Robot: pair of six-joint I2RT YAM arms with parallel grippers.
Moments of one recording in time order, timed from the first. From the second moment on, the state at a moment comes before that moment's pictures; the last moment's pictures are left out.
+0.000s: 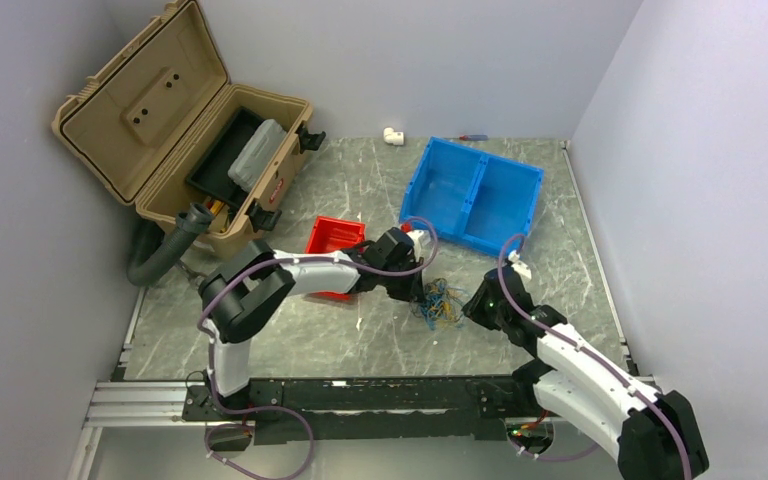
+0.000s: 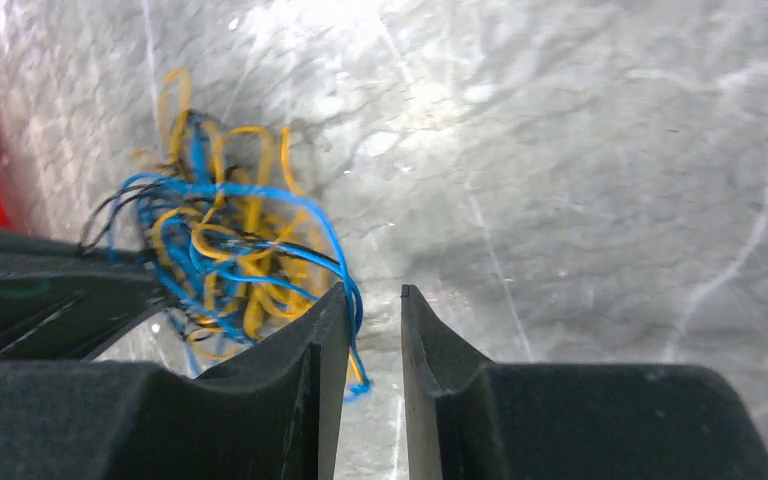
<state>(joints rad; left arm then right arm) -0.91 1.93 1.11 0.05 0.31 -0.68 0.45 0.83 0.32 -0.34 0.10 0.85</state>
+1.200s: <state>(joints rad) -0.91 1.77 1.05 -0.17 0.22 -0.52 0.50 1.00 0.39 -0.13 -0.27 0.64</state>
